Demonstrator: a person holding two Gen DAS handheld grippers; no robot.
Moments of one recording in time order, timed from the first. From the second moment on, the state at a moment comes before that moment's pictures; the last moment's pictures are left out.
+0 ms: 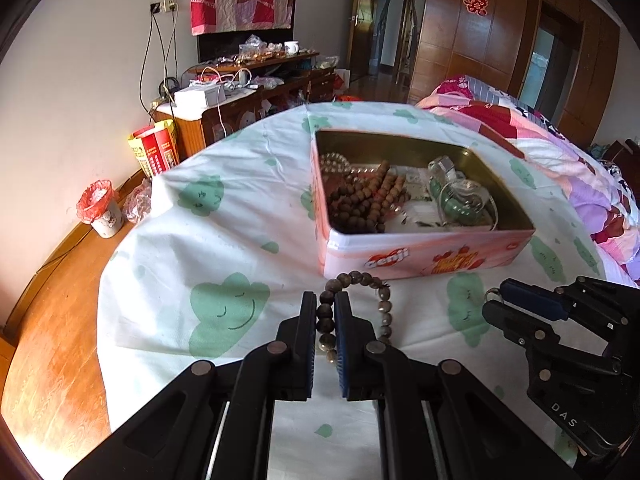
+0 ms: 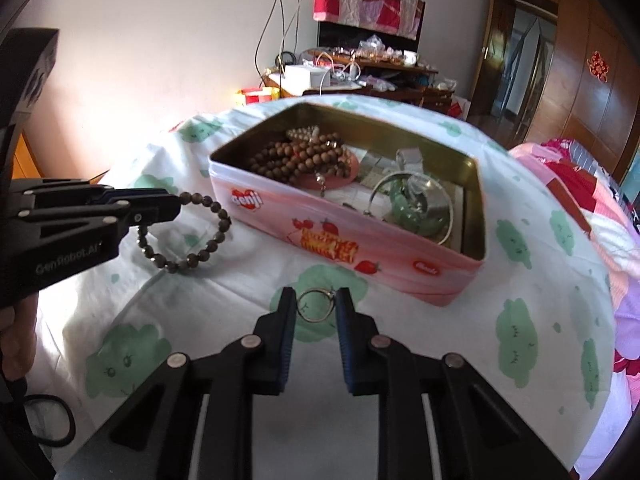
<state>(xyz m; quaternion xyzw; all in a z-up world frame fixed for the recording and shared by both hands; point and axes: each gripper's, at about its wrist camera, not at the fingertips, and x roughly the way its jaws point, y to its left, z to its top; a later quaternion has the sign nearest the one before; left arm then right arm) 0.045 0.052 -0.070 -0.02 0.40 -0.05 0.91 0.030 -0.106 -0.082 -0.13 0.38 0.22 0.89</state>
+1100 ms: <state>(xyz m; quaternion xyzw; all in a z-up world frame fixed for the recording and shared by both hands) 0.030 0.024 -0.022 0.01 0.34 -0.07 0.94 0.023 -0.144 -0.034 -0.09 0.30 0.19 0.93</state>
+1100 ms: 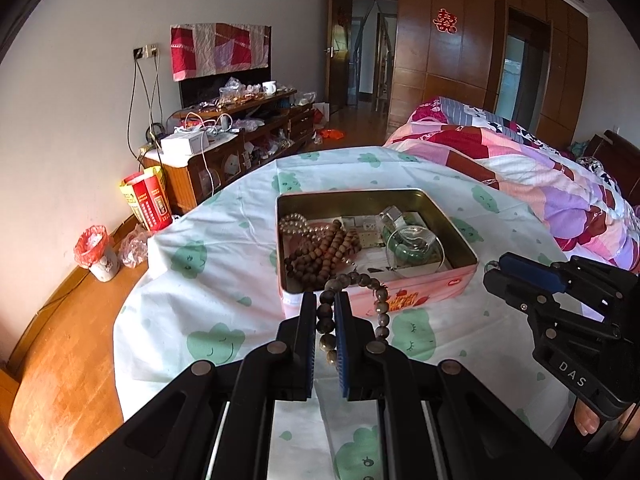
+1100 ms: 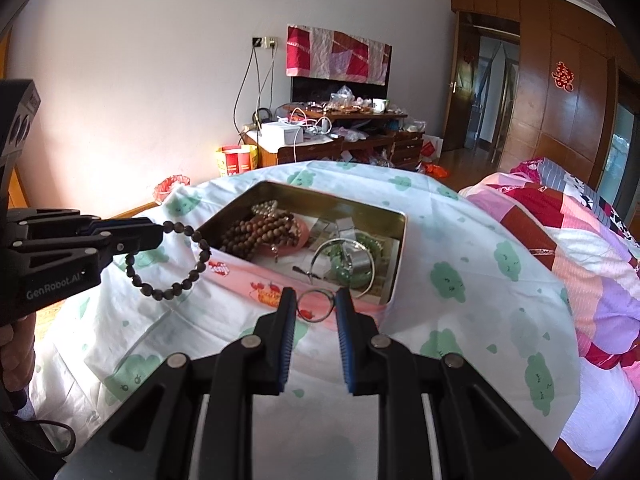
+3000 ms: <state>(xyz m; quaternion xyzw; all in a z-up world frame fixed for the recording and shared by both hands) 0.116 0.011 -0.014 0.06 0.34 -0.03 0.94 0.106 -0.141 -0.012 -0.09 0.28 0.17 0.94</state>
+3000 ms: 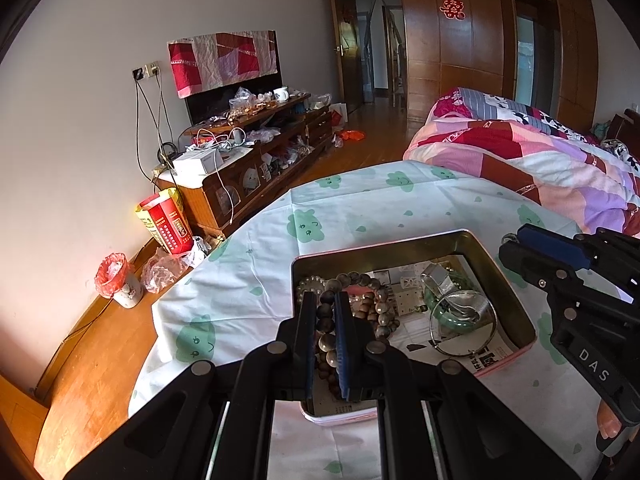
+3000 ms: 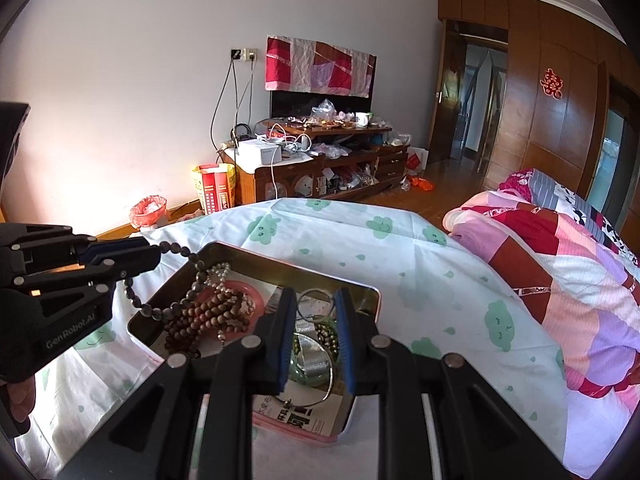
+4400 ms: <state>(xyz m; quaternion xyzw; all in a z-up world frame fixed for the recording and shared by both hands) 0.122 0.003 -0.046 0.06 0.37 -0.04 0.93 0.120 -0.121 -0.050 -0.11 0.32 0.18 0.93</state>
